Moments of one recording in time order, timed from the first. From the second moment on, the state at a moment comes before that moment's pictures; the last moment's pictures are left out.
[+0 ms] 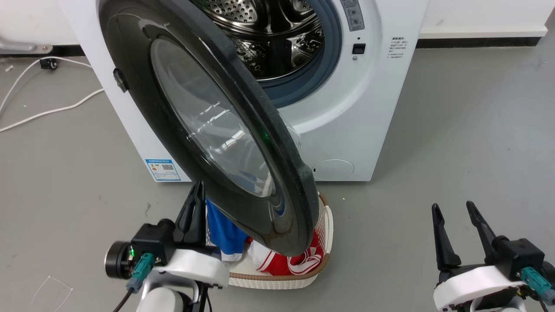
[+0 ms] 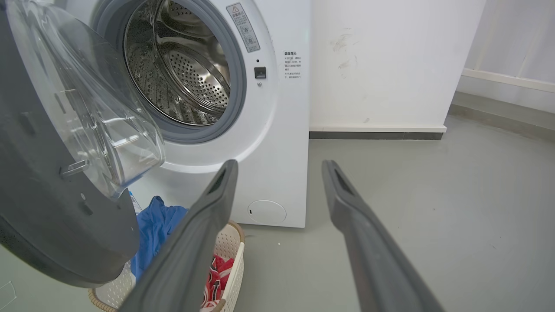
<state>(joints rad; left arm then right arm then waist) -0.13 0.05 -0.14 0.18 -0.16 -0.02 -0.26 -0.01 -0.06 -0.03 0.14 0.08 0.13 -0.22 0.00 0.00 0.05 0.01</state>
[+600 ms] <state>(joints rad) -0.23 0.05 -0.33 -0.44 -0.16 0.04 -0.26 -0.04 -0.05 -0.05 0.16 0.07 0.13 -0.23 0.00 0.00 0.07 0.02</state>
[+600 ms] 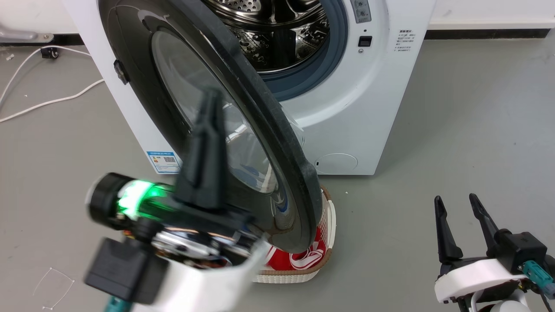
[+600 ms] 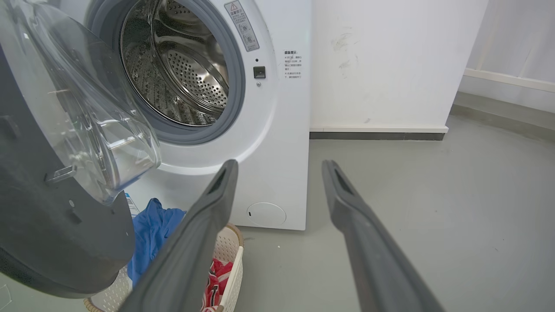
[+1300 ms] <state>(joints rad) -0.20 0.05 -0.70 0.00 -0.36 -0.03 -0.02 -0.06 -0.05 -0.05 0.18 0.09 0.13 -0.22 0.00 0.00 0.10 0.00</state>
